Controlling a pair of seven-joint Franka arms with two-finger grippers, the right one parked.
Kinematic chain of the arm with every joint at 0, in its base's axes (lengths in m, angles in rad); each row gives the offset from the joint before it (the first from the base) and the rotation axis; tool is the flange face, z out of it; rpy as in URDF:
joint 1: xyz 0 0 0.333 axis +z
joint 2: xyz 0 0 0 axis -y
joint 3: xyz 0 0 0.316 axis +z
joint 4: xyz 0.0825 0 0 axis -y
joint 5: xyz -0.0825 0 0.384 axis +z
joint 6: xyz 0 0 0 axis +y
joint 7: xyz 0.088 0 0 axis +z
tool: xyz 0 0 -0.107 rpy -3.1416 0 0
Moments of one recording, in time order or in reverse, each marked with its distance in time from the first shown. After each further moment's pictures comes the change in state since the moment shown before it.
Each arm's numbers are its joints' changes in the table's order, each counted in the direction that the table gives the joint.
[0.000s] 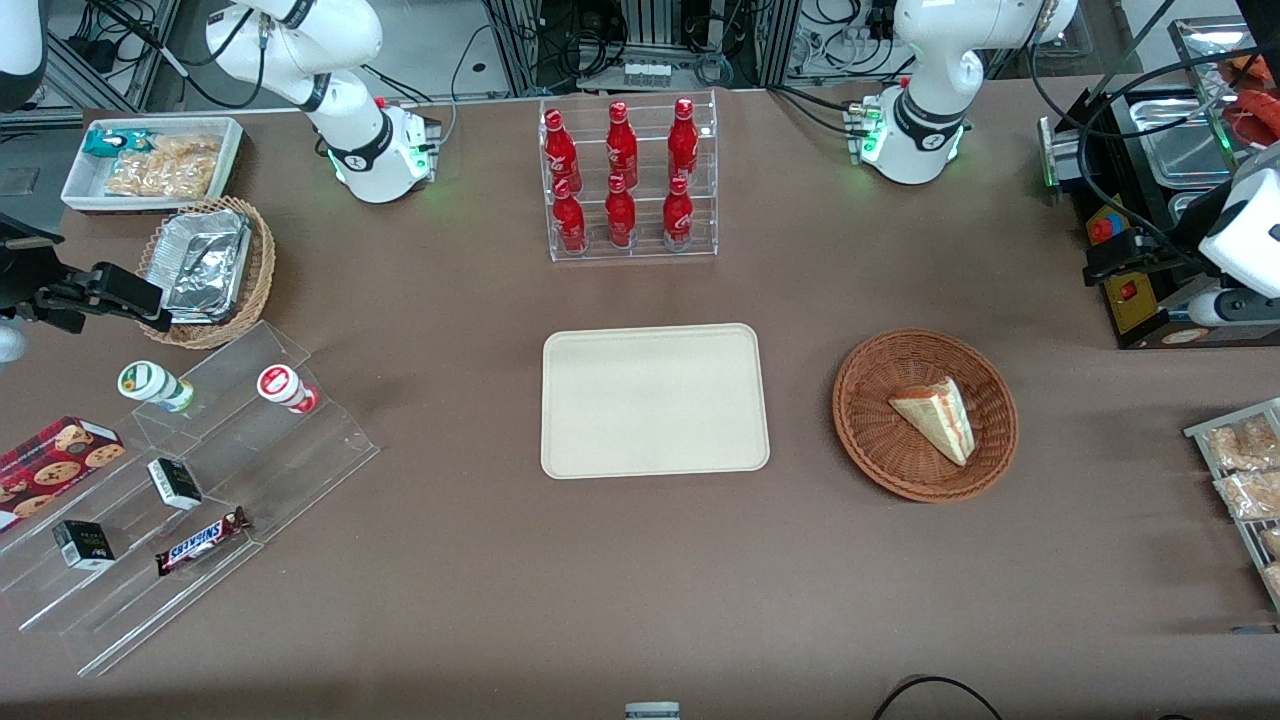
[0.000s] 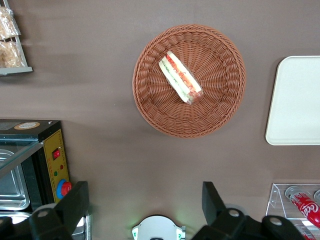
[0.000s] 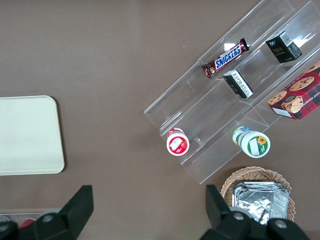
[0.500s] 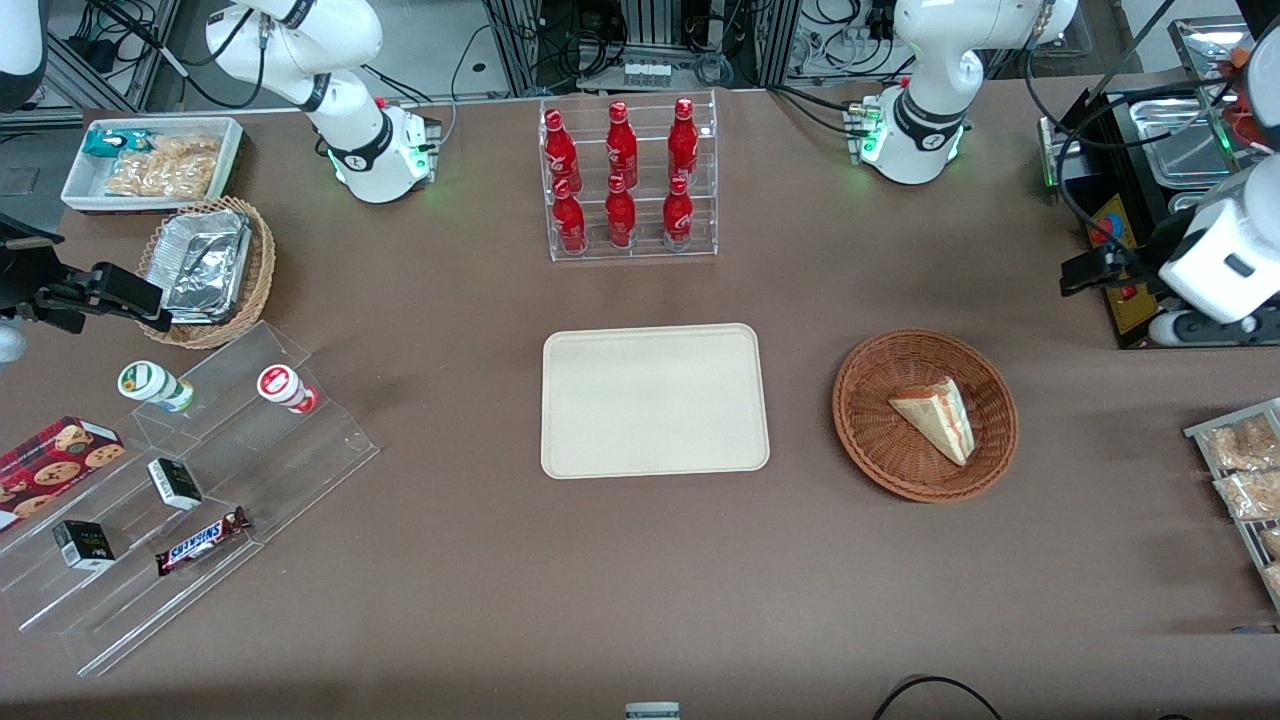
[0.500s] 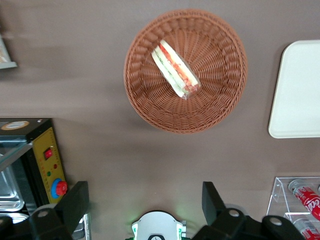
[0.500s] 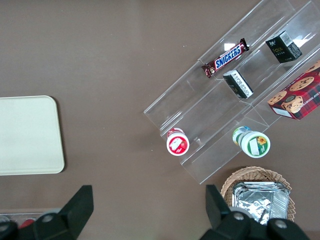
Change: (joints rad) arm -0.023 -0.066 -0.012 -0.028 0.000 -0.014 0.000
